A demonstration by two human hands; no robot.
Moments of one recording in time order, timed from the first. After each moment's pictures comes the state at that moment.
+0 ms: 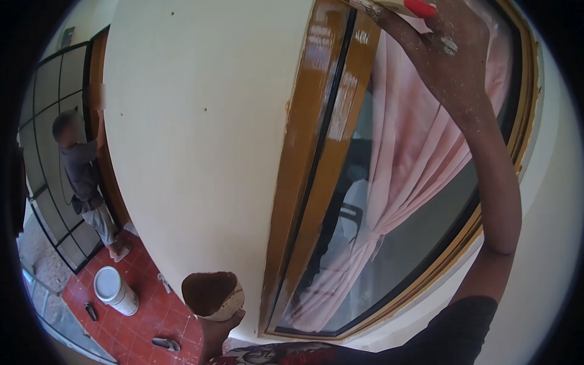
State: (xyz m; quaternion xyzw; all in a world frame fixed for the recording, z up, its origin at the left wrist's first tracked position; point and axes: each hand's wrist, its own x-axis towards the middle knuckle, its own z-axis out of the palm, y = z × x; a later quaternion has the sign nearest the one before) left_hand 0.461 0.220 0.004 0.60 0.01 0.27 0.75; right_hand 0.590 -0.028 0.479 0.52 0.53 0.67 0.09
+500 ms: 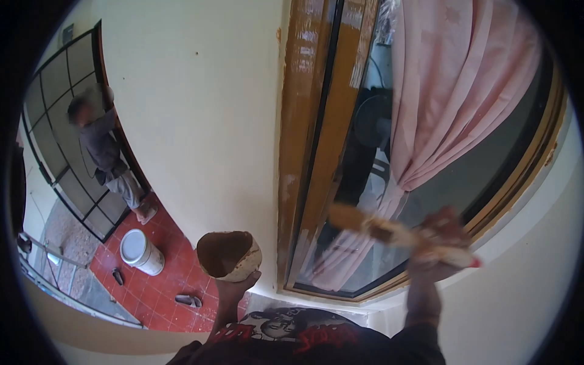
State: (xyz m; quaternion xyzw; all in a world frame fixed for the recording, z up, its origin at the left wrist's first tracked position) left_hand 0.454 0.238 -0.005 0.63 -0.01 0.28 0.73; right_hand 0.548 -0.084 0.190 0.50 0.47 0.42 -0.59
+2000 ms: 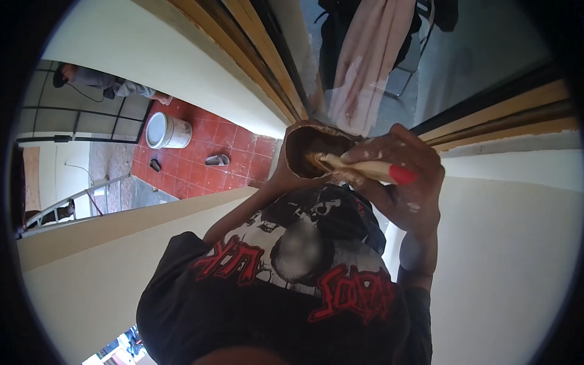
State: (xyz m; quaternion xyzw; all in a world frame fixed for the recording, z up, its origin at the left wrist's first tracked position) left_hand 0.448 0.028 -0.086 0.70 -0.15 0.13 0.68; right_hand 0.487 -0.186 0.067 0.78 0.40 0.12 -0.46
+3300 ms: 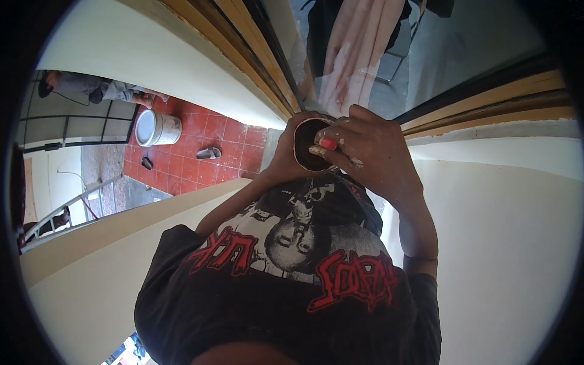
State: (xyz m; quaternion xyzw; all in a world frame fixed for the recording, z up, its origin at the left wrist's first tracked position) left_hand 0.453 0.023 -0.104 0.74 -0.18 0.09 0.64; right_hand 0.502 -0.172 0.031 0.85 0.45 0.02 -0.28
